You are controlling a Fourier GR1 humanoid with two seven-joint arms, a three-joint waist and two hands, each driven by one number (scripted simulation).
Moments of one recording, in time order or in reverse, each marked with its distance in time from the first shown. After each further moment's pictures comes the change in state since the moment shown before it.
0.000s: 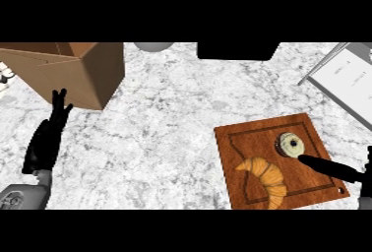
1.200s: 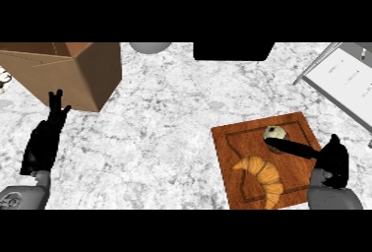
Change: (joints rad) left arm 0.008 -0.008 0.015 -0.011 -0.005 0.001 0.025; right arm -0.175 0.341 -0.120 0.176 0.352 0.200 -0.004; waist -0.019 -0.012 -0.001
